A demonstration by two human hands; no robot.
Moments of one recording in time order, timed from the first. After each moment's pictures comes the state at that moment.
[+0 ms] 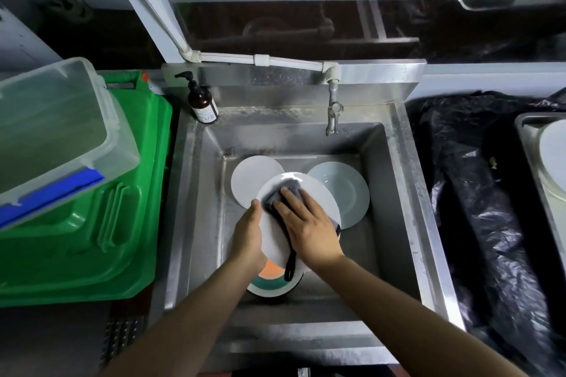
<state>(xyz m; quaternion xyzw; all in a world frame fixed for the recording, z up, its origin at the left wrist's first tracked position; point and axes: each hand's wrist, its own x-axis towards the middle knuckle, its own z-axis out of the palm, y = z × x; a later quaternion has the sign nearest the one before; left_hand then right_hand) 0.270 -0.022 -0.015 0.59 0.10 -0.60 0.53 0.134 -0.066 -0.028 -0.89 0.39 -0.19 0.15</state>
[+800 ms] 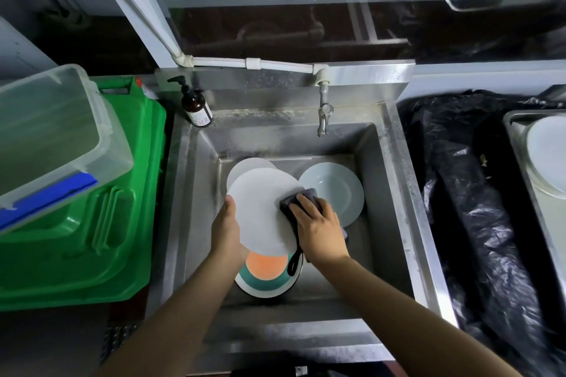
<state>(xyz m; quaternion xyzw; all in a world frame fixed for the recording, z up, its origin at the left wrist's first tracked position) 0.296 -0.021 -0.013 0.62 0.10 -0.52 0.57 0.107 -0.071 -0.037 -0.85 0.49 -0.13 0.14</state>
